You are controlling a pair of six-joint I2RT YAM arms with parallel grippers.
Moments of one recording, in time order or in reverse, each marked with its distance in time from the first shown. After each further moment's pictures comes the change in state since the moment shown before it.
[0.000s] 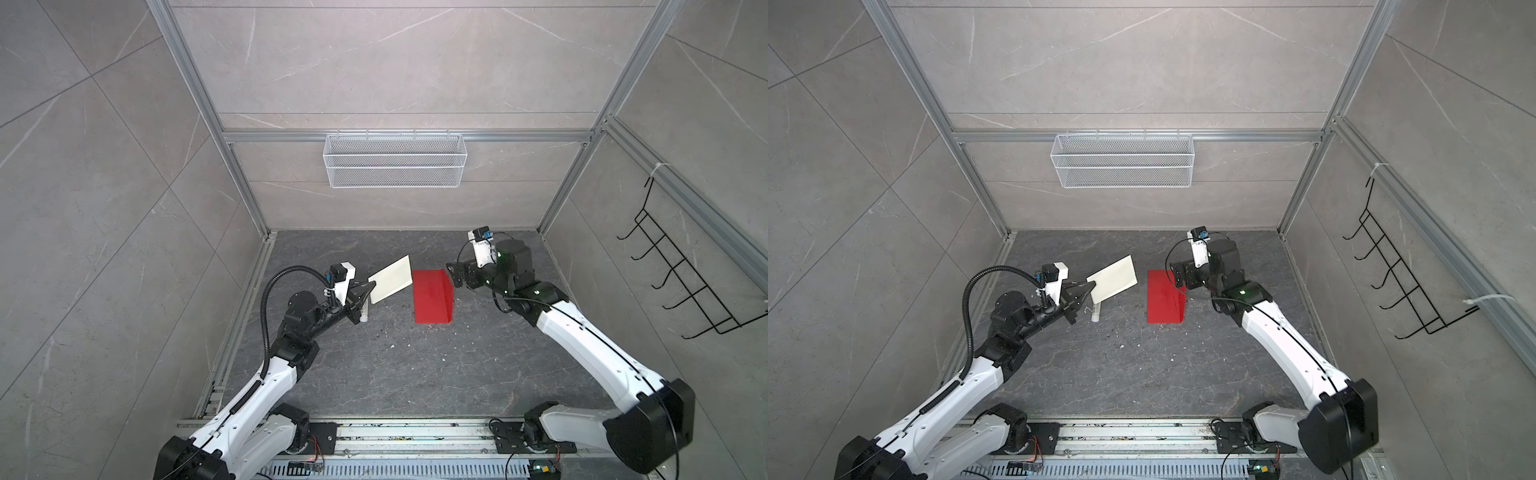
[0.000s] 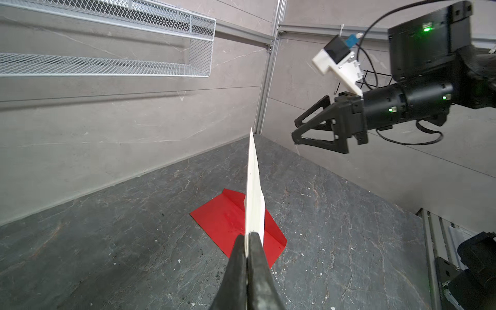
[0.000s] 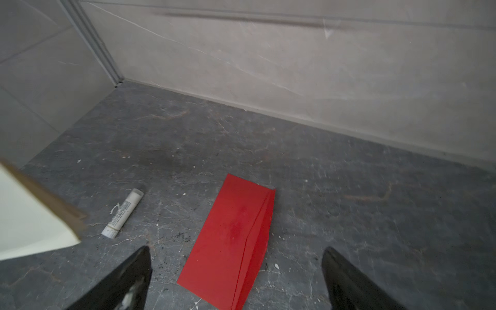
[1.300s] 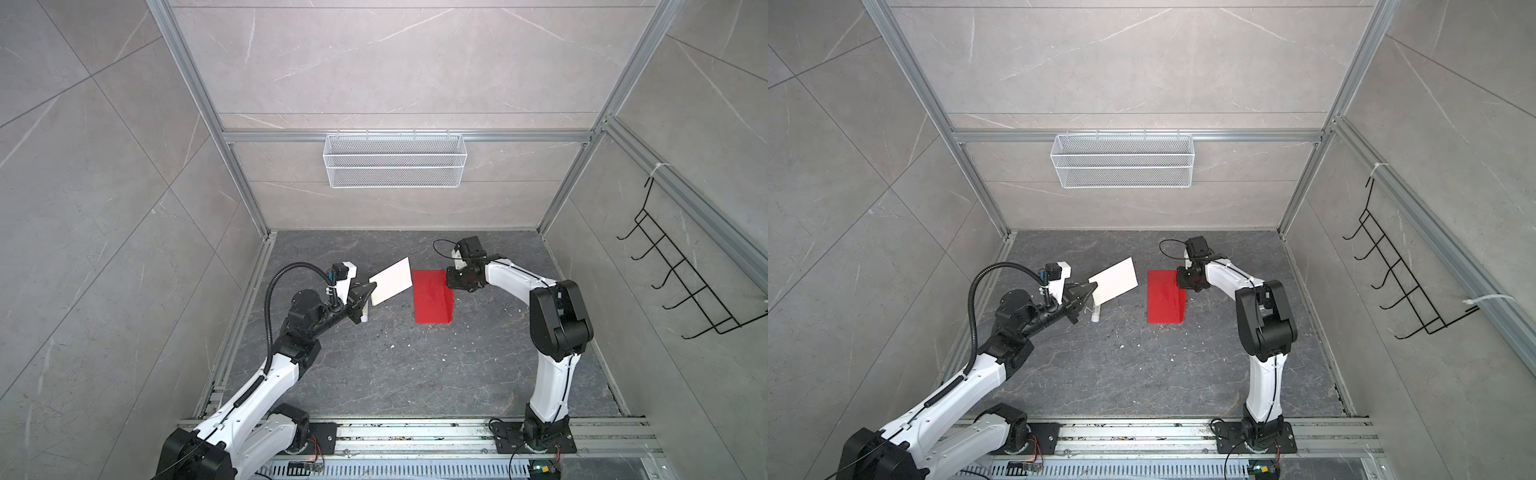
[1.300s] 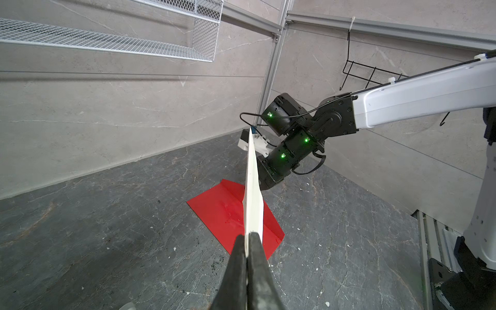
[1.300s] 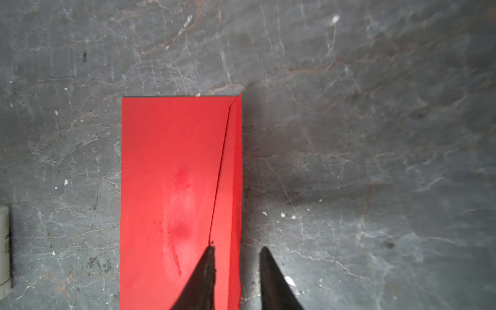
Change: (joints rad) left arm 0.000 0.035 0.001 -0.010 -0.004 -0.025; right arm -0.095 0.662 0.287 -0.191 -0.114 0.211
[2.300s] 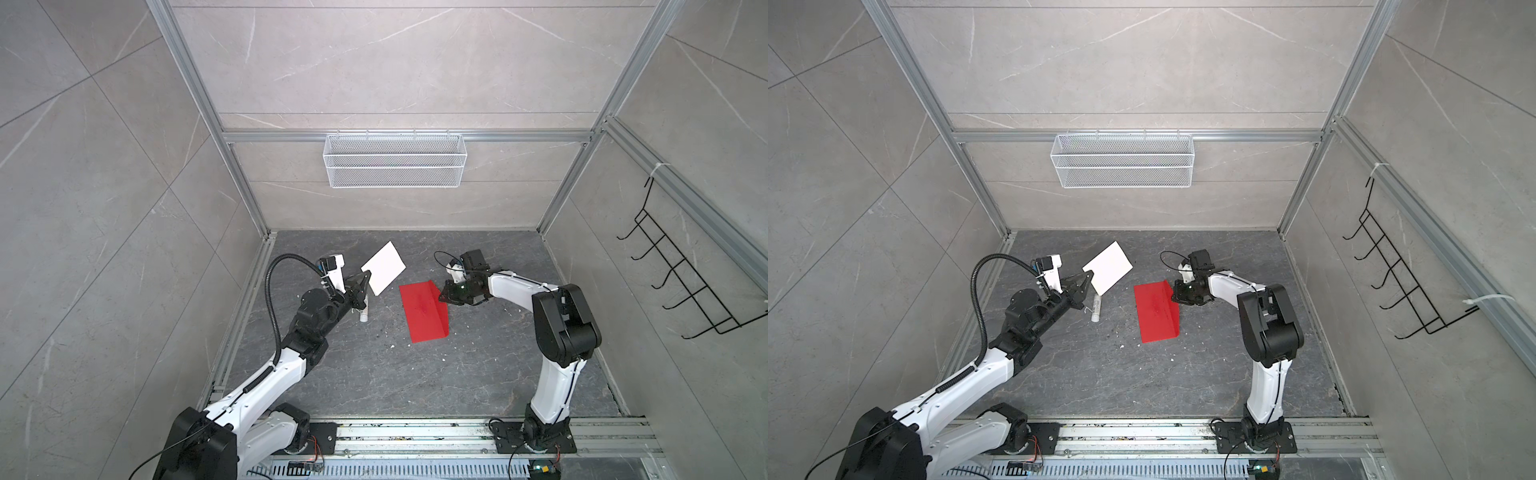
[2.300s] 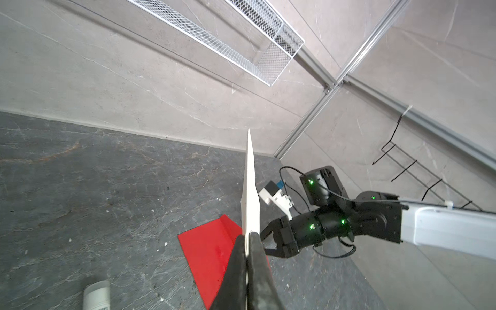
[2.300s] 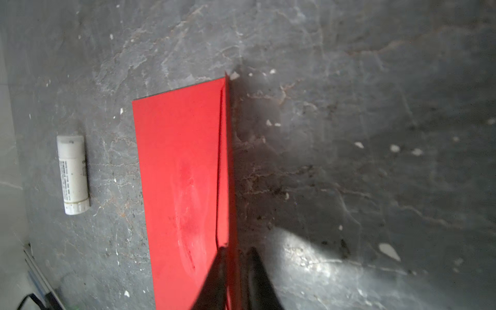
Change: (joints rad) left arm -0.080 0.096 -0.006 0.151 -0.344 -0.425; right arm -0.002 -0.084 -0.209 0.126 -0.295 0.039
